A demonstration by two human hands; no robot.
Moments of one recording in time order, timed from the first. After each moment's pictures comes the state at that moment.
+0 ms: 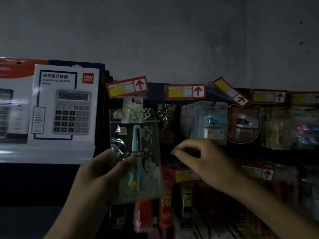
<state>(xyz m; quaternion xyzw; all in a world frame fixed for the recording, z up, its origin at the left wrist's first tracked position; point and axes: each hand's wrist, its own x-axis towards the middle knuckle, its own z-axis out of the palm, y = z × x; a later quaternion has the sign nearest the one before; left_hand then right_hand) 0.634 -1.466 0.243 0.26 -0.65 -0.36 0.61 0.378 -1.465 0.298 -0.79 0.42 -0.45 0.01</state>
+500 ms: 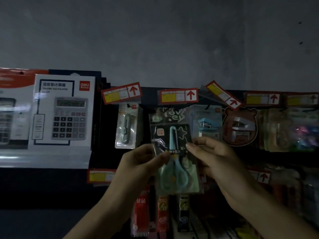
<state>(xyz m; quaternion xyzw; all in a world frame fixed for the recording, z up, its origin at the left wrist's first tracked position) 0.553 -1.451 0.281 0.26 -0.64 -0.41 0.60 0.358 -1.456 0.293 -0.62 0.36 -0.63 0.29</state>
